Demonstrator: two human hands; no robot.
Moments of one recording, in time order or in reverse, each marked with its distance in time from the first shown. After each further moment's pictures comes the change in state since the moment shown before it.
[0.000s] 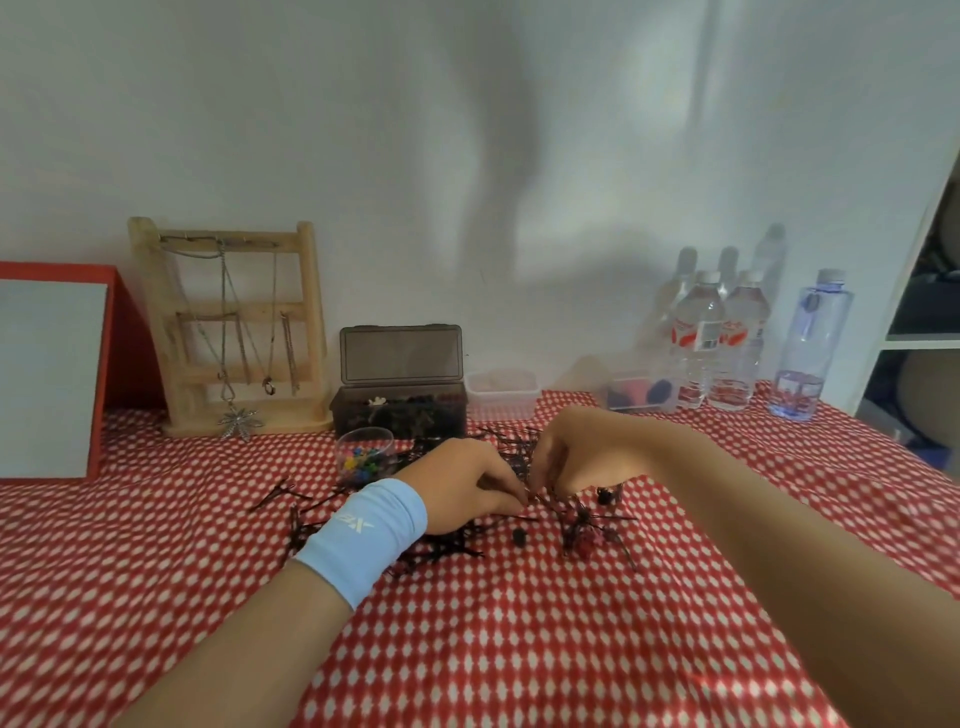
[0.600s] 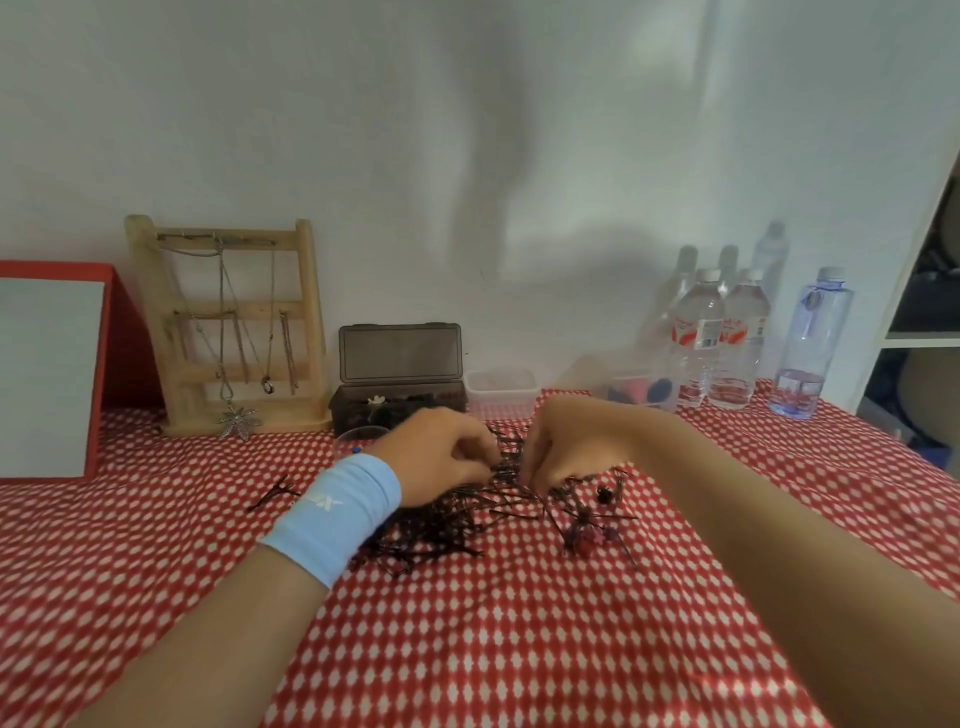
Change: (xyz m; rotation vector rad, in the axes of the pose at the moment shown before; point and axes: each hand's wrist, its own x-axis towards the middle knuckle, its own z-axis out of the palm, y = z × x) left_hand -0.002 -0.016 -0.025 0.003 0.125 -0.063; right_hand 0.009 -0.015 -0.005 -0.058 -0.021 -0.014
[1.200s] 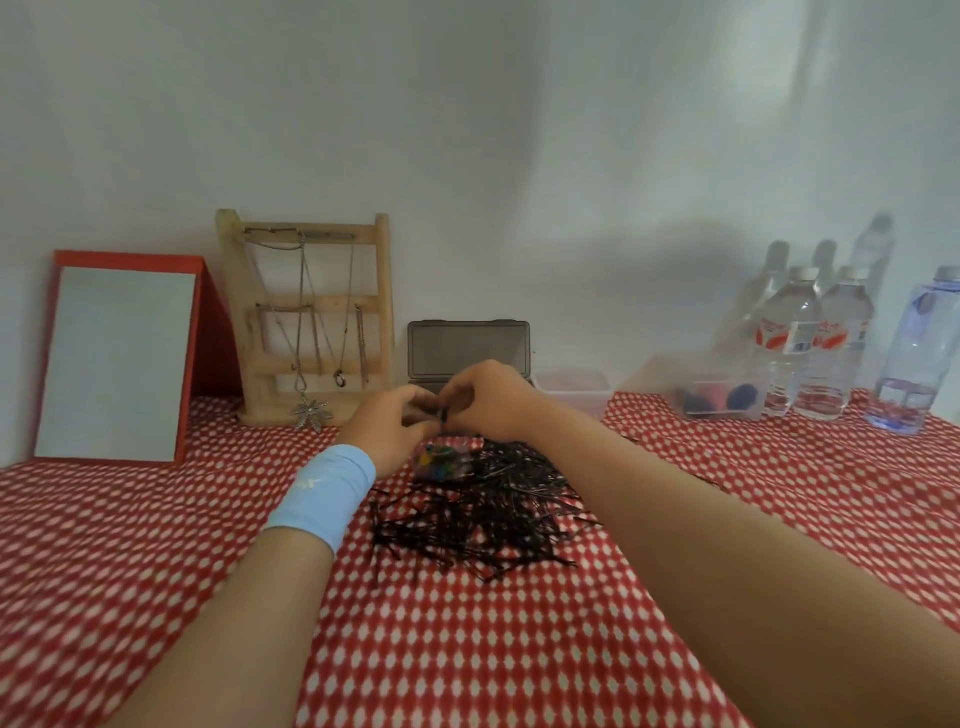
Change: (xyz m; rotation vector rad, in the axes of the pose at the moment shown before) left_hand -0.023 -0.113 -0.036 -0.215 0.313 -0.322; right_hand 0.126 -0.101 0.031 0.217 0.344 -0.182
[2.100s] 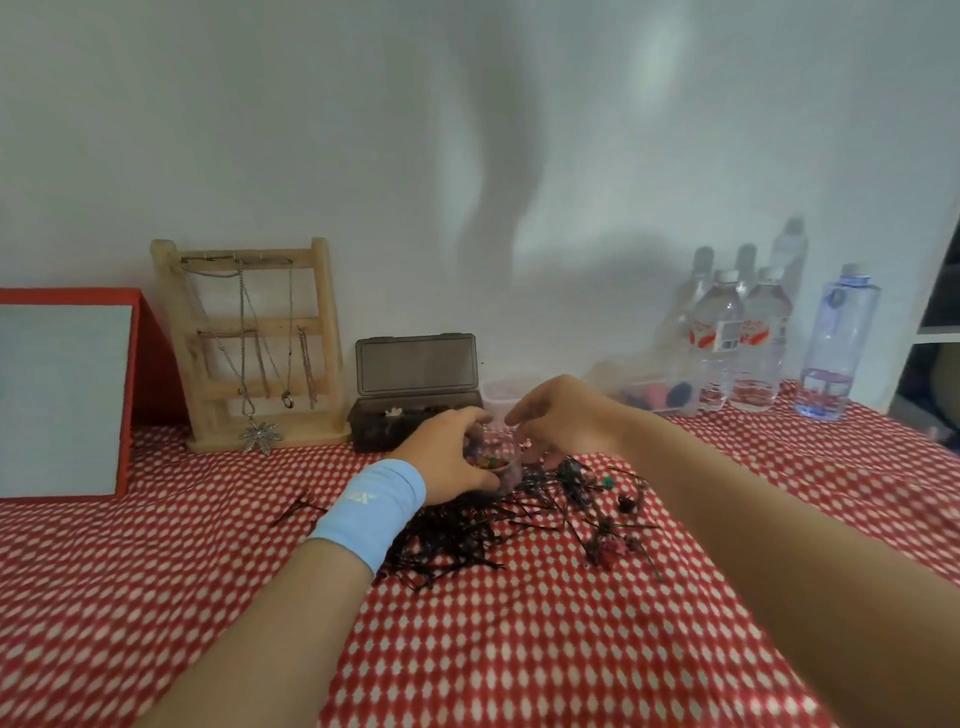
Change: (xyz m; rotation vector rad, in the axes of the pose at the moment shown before) left_hand -0.003 0.086 0.074 0.175 -0.246 0.117; right_hand -0.086 0.075 -0.079 0.255 -0.029 0.330
